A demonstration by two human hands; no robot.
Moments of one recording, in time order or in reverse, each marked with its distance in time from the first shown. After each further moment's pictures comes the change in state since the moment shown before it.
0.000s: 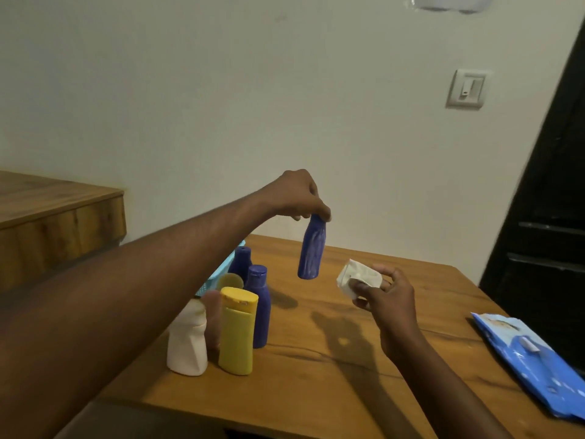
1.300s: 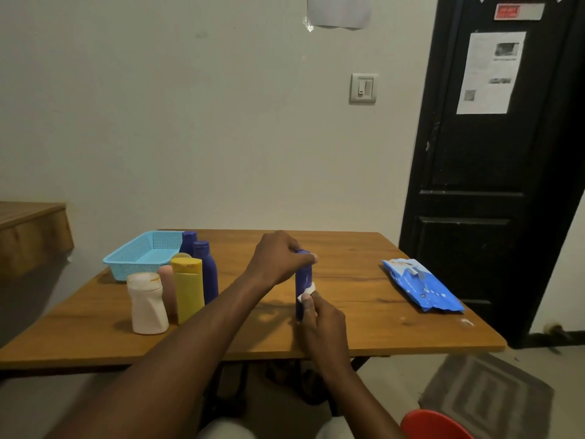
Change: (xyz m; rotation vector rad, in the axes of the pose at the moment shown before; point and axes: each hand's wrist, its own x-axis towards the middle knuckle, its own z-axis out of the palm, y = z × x) left_hand -0.132 0.067 0.145 -0.154 0.116 0.102; right_hand -0.133 0.055 -0.052 -0.507 0.095 -0.345
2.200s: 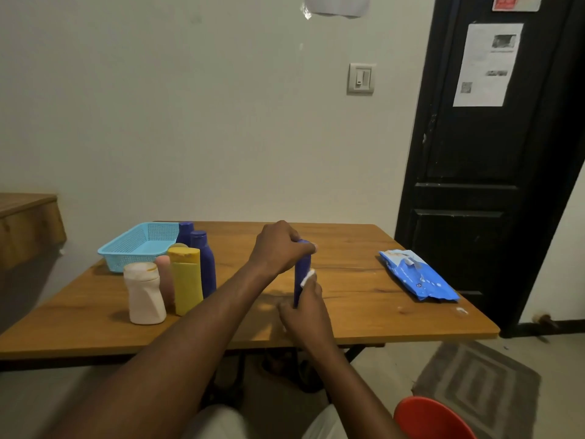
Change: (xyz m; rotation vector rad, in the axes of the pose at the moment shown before) left_hand 0.005 -0.006 0.009 -0.008 0.008 -0.032; right_hand 0.002 -0.016 0.016 -0.157 -0.229 0.179
